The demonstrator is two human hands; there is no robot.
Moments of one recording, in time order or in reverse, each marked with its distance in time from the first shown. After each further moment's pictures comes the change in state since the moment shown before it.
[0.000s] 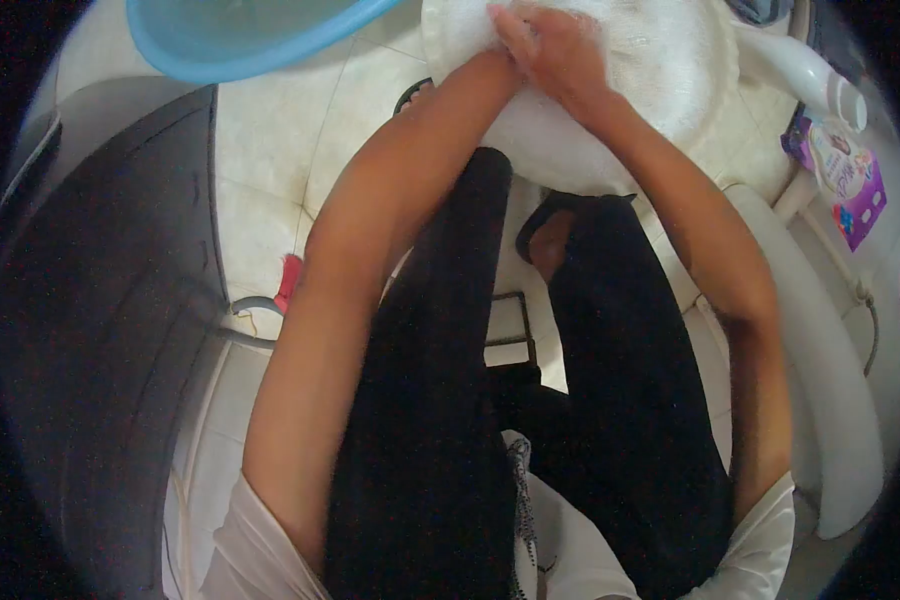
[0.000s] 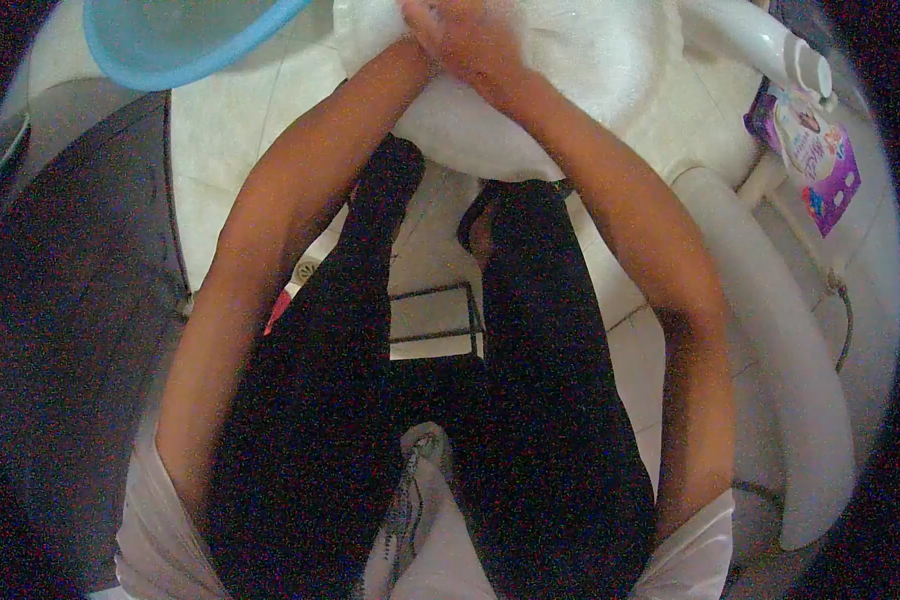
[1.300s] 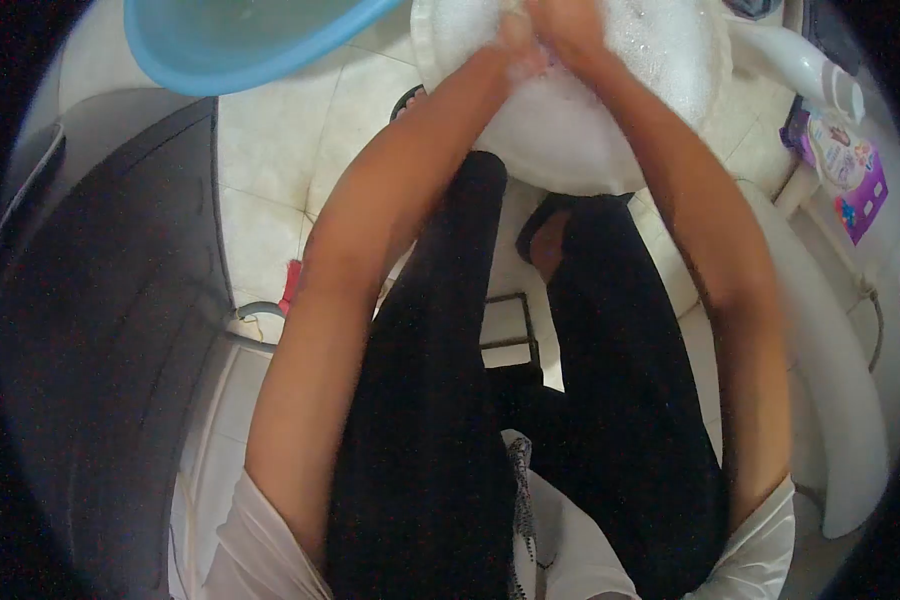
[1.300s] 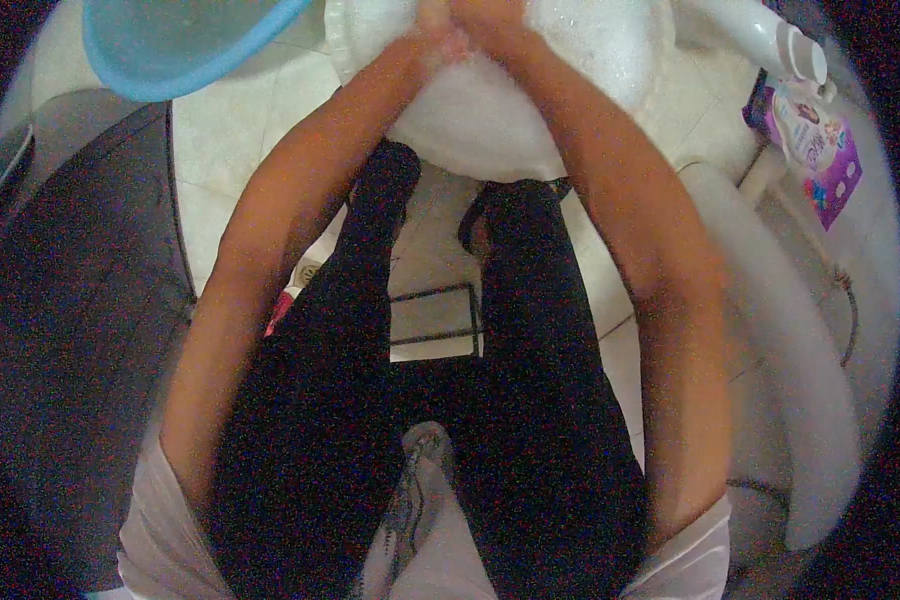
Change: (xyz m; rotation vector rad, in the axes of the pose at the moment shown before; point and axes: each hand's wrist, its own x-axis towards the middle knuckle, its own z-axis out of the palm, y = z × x) left_hand 0.018 -0.006 0.006 -0.117 -0.002 -0.023; right_hand 0.045 0.057 0.041 -0.156 -0.134 0.166
